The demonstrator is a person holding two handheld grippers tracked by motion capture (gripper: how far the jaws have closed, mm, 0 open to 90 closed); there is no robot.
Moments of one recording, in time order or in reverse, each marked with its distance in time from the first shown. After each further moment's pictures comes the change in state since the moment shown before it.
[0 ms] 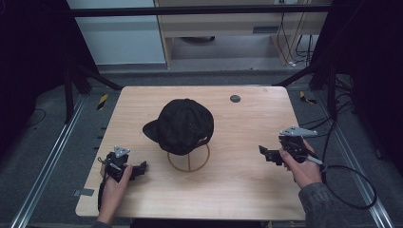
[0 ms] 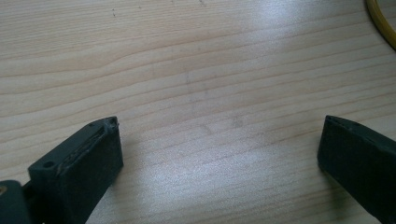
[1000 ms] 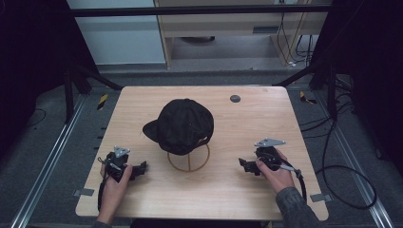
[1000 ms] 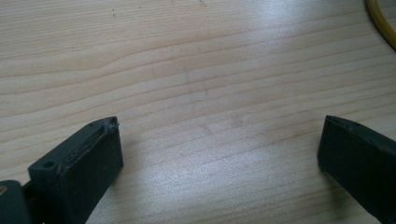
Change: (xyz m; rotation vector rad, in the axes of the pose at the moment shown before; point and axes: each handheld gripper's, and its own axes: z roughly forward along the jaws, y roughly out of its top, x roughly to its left) left arm 0.000 0.000 0.000 0.000 0.000 0.000; right arm 0.041 -0.032 0.065 0.092 0.070 -0.011
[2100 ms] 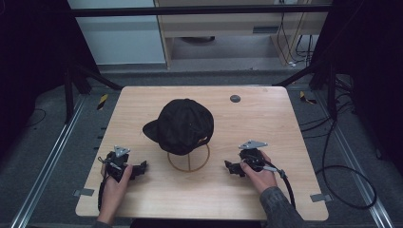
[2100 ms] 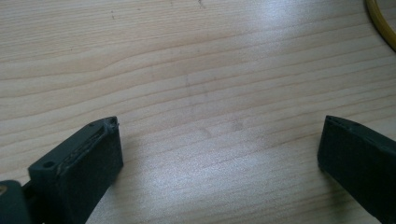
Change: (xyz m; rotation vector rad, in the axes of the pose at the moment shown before) left arm 0.000 0.001 0.001 -0.001 -0.003 0.003; right arm 0.033 0.002 0.035 0.005 0.030 -0.010
